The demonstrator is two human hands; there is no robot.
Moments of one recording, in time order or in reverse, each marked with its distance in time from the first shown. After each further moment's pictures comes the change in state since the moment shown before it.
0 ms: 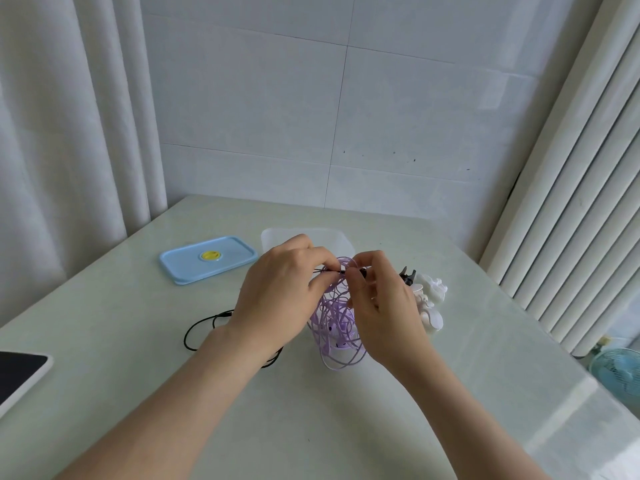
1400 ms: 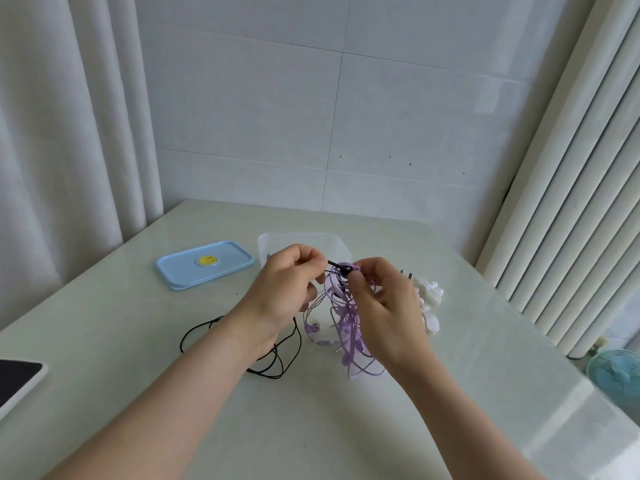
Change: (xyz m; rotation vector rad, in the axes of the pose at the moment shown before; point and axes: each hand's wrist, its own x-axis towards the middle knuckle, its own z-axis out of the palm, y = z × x) left_hand 0.007 0.007 0.000 -0.885 -0.171 -0.685; right_hand 0.004 0.004 -0.004 0.141 0.060 0.114
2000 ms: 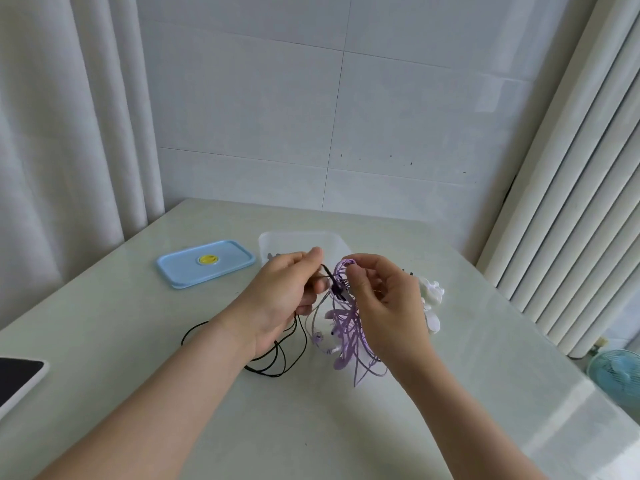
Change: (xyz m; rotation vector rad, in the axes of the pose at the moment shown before) left_hand 0.000 0.000 -0.002 -0.086 -0.100 -0.069; right_hand -0.001 -0.005 0.002 0.189 -0.013 -0.007
